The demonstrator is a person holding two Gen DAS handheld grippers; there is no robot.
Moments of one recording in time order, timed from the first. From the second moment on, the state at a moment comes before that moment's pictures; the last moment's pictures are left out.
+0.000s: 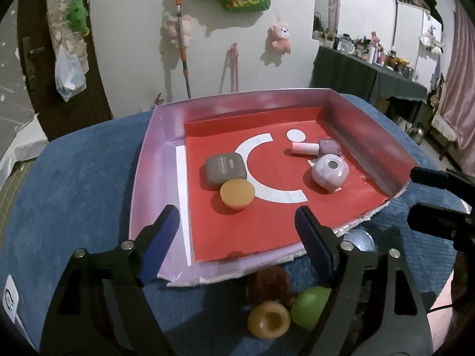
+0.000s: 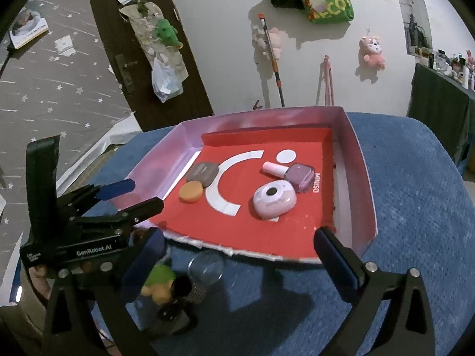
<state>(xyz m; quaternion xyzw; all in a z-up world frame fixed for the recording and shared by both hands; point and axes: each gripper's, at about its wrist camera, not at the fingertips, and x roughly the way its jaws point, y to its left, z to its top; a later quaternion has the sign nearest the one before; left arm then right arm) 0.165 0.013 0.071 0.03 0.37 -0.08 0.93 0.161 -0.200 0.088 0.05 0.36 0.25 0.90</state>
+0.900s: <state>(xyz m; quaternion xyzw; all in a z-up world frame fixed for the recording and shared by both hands) 0.094 0.029 0.043 -0.04 0.39 -0.07 0.92 0.076 -0.184 0.053 0.00 0.36 0.22 0.91</state>
